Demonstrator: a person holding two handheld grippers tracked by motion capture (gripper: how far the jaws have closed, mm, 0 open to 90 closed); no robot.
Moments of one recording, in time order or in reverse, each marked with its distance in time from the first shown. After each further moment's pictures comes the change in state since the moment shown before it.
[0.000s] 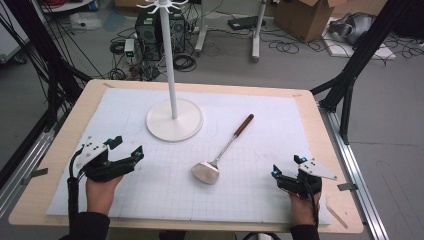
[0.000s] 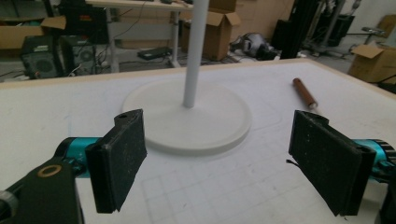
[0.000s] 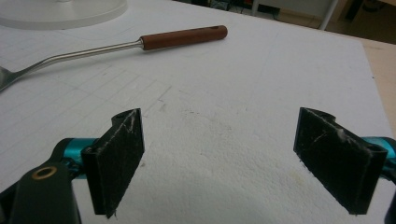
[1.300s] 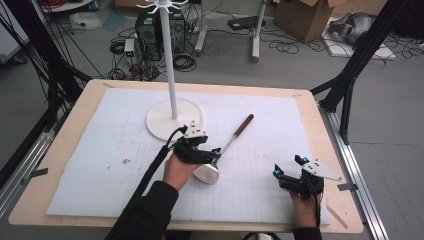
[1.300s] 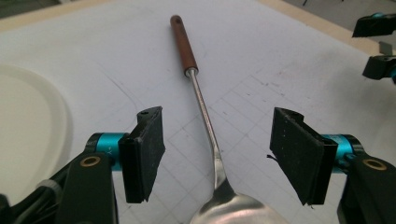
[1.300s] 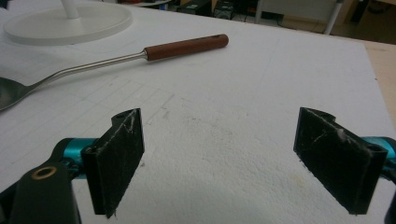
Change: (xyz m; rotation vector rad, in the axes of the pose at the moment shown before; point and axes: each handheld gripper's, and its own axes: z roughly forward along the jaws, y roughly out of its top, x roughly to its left) left arm -0.133 0.008 0.159 0.377 -0.334 0.117; right arm -0.005 -0.002 -0.004 -0.038 0.027 0.034
